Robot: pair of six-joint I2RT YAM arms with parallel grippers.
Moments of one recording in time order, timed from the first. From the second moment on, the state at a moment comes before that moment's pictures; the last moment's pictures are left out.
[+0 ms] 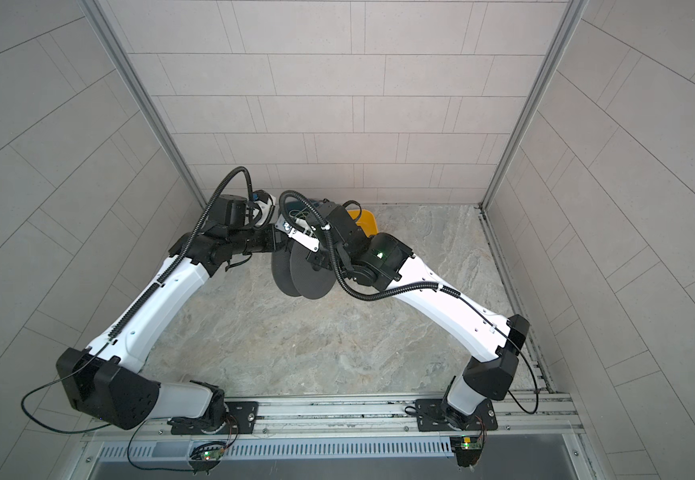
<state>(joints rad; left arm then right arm) -0.30 1.39 1.40 -0.66 0.41 -0.34 0.90 1.61 1.89 -0.81 0.34 -0.51</state>
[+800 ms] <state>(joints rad) -0.28 1.39 1.47 -0.82 0.70 -0.16 0.58 1.77 1.94 -0.89 -0.06 -0.45</state>
